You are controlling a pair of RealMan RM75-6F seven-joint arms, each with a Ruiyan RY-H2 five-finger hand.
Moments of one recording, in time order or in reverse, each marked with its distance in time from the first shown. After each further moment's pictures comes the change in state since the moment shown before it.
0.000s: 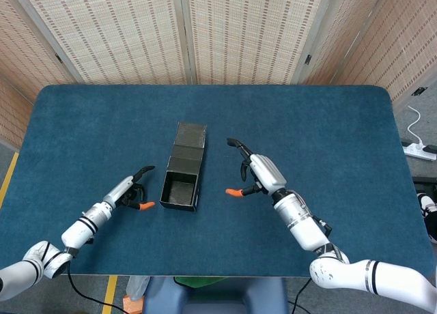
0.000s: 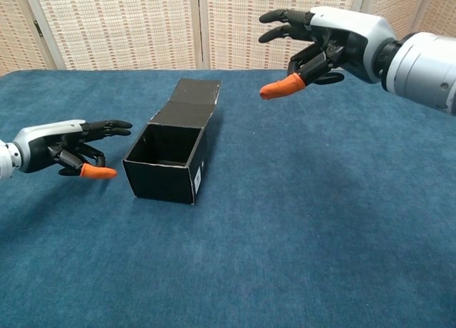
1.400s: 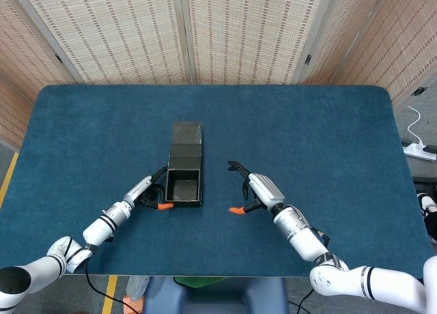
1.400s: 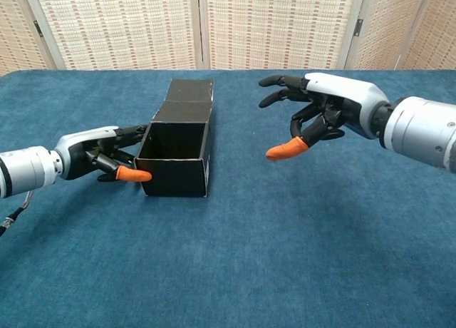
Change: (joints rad) left arm -0.051 -0.138 -0.011 0.113 0.007 -0.013 -0.150; right arm -0.009 -0.051 -0.116 0.064 0.004 -0.041 0.009
